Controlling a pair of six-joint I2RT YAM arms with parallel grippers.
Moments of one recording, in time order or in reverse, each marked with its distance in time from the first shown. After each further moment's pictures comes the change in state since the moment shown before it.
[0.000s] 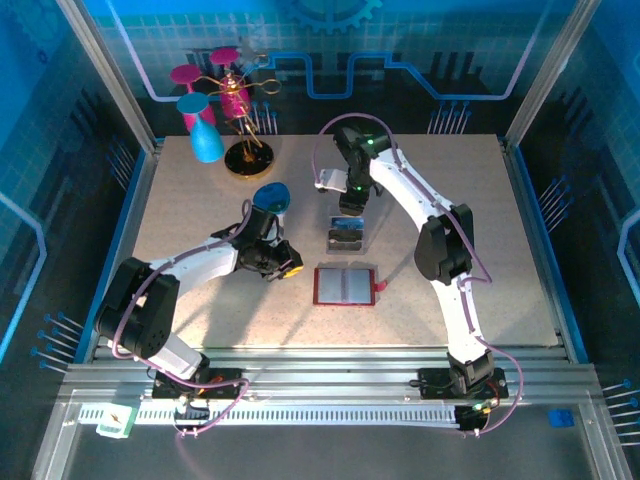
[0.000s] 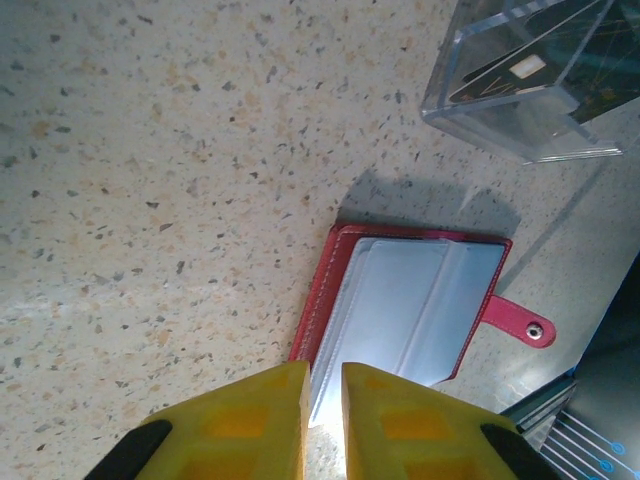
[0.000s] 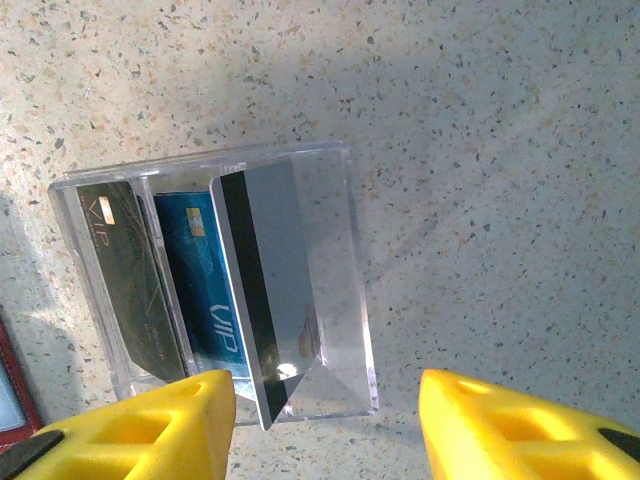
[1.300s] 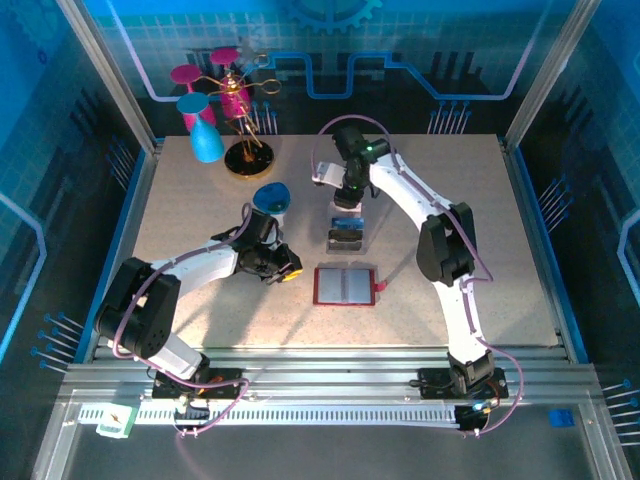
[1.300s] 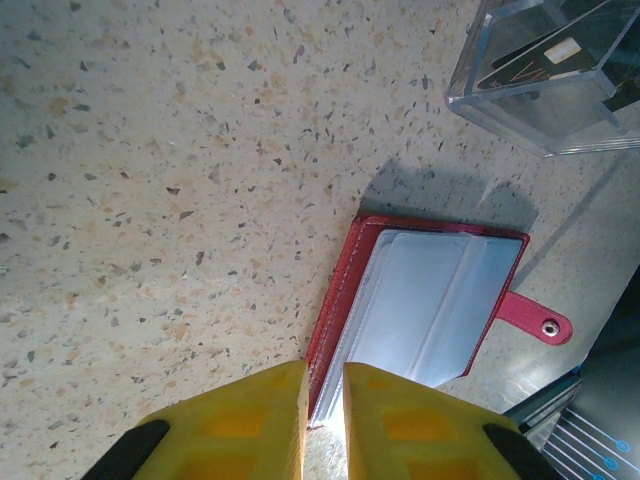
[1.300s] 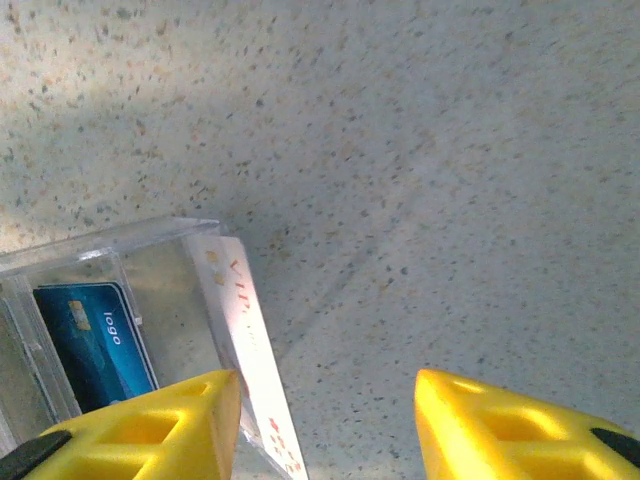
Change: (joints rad) left arm 0.000 0.000 -0.024 0.016 0.006 -0.001; right arm 0.000 -0.039 -0.123 0.259 0.037 0.068
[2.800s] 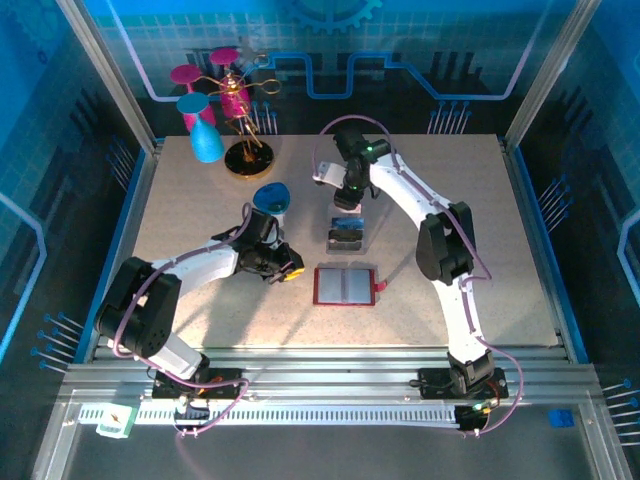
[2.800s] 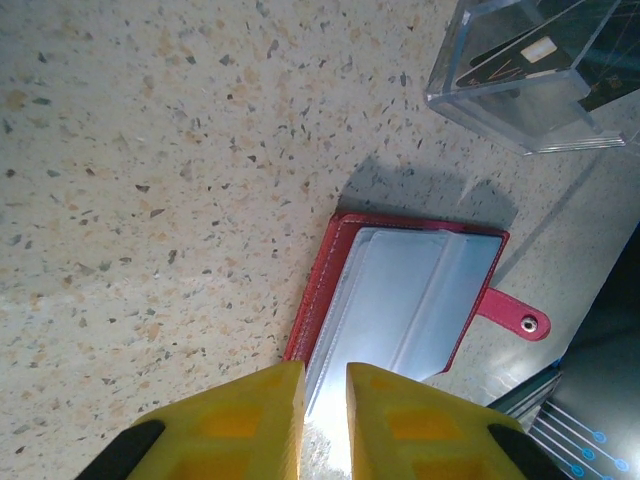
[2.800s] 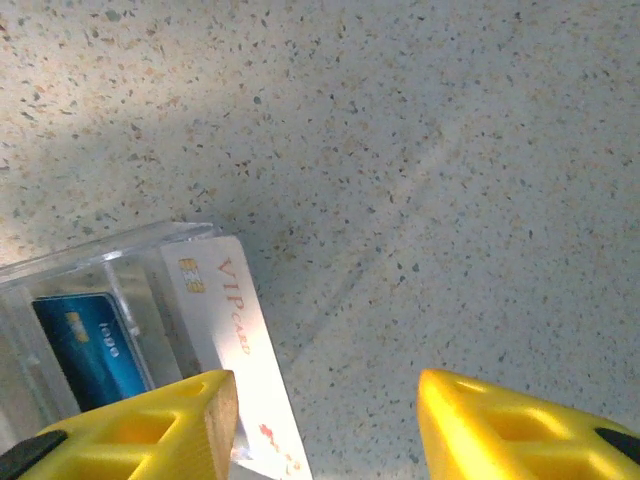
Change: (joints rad) left arm -0.005 0.008 0.000 0.024 0.027 -0.026; right arm -0.008 0.013 0.001 -0.013 -0.016 0.050
